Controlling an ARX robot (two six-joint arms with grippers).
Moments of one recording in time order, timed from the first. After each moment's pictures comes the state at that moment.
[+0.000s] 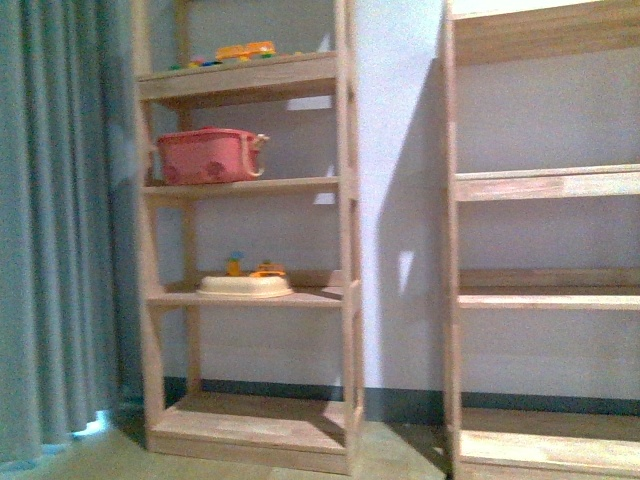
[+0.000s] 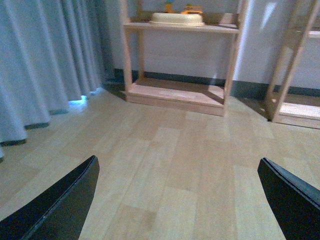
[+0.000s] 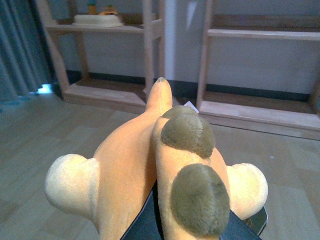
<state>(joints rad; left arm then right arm) 0.00 0.00 0.01 0.00 0.00 -0.01 0.00 0.01 0.01 0.00 0.00 0.00</state>
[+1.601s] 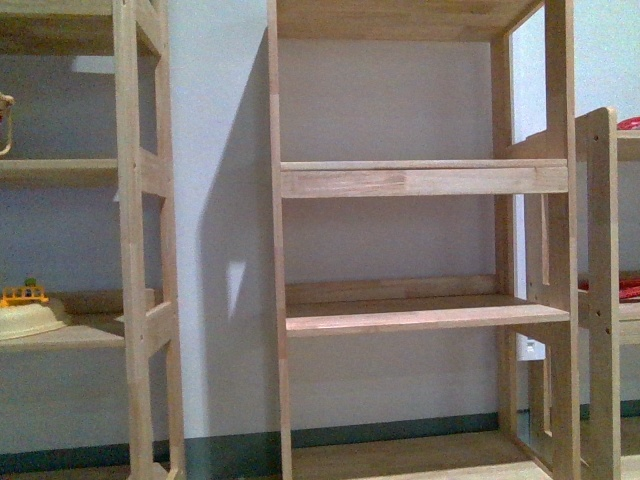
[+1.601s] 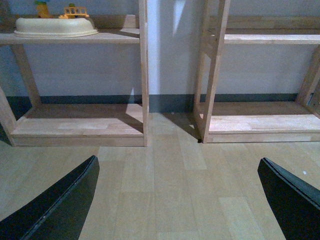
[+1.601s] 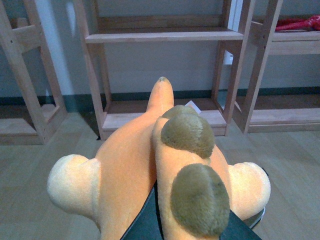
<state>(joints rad) 0.00 0.00 0.01 0.00 0.00 -0.01 0.00 0.01 0.01 0.00 0.00 0.00</state>
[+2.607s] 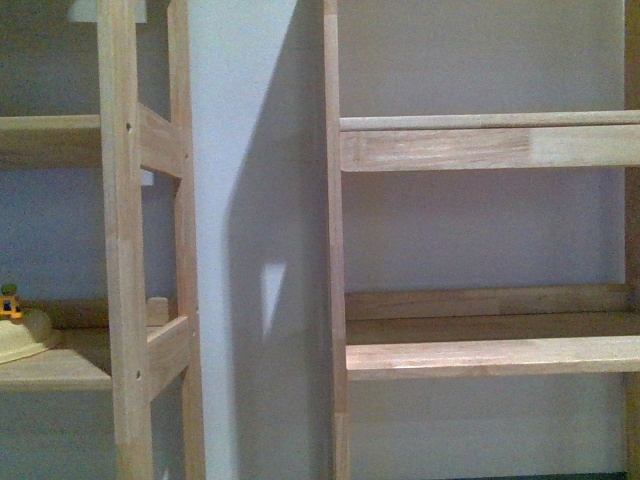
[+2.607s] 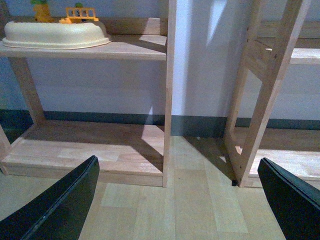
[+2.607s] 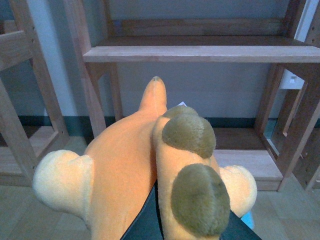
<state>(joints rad) 0.00 0.00 0.01 0.00 0.00 -0.01 0.00 0.01 0.01 0.00 0.00 0.00</state>
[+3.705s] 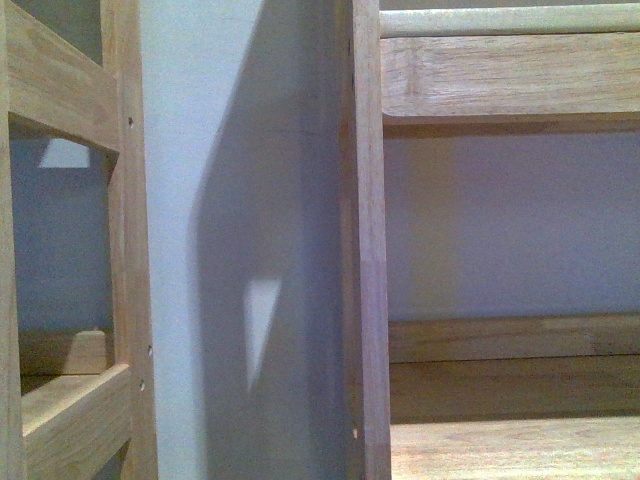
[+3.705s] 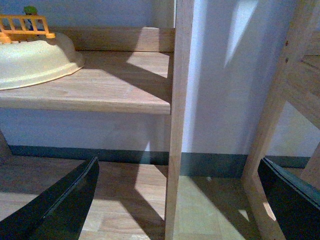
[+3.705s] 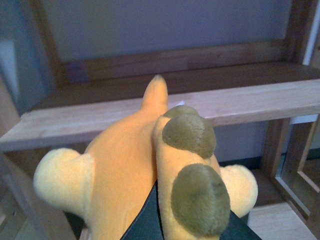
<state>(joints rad) 0.00 0.00 0.01 0.00 0.00 -0.01 0.10 0.01 0.01 0.09 0.30 0.08</state>
